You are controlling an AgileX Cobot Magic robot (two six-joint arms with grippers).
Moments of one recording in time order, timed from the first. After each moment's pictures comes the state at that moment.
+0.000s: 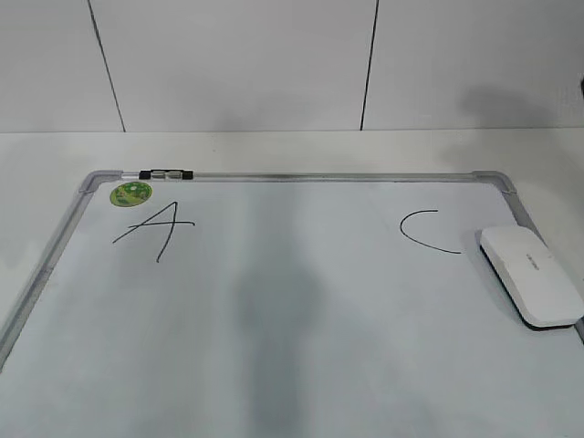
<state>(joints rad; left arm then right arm) -0.05 1.46 -1.13 -0.16 1.20 0.14 0.06 1.33 -1.40 0.17 1.24 0.00</state>
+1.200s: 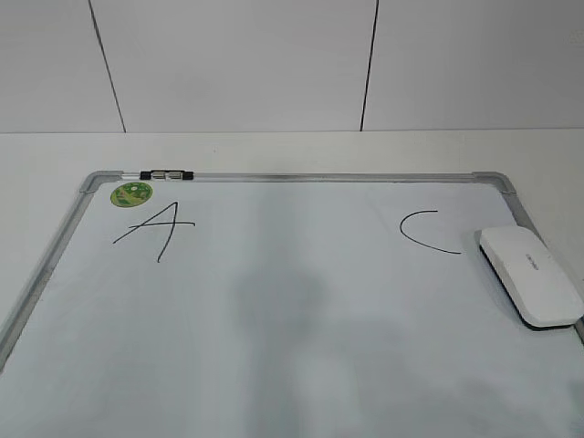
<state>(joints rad) -0.05 0.15 -0.64 -0.13 1.26 0.13 0.06 0.10 -0.58 0.18 1.27 -0.09</state>
